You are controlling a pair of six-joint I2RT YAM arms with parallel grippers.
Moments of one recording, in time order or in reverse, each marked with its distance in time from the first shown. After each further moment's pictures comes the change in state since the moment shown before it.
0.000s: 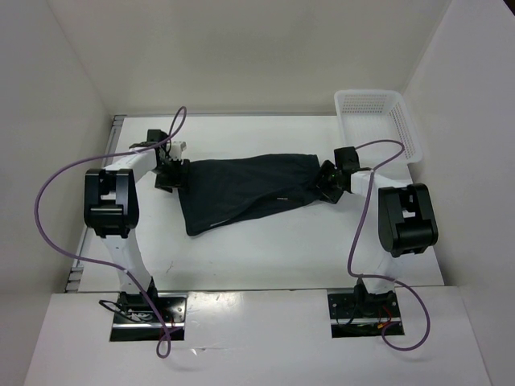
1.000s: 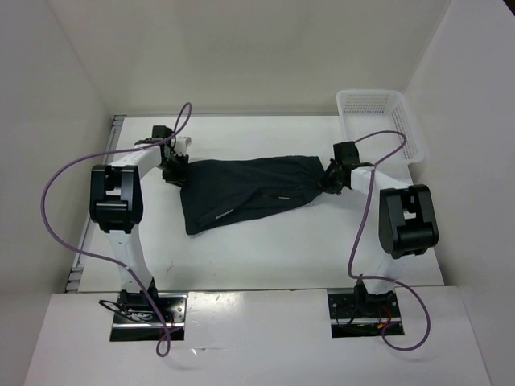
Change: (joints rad) left arm -0.012 0.061 0.073 0.021 0.017 0.000; right arm 0.007 0.010 0.052 -0.033 0.103 -0.054
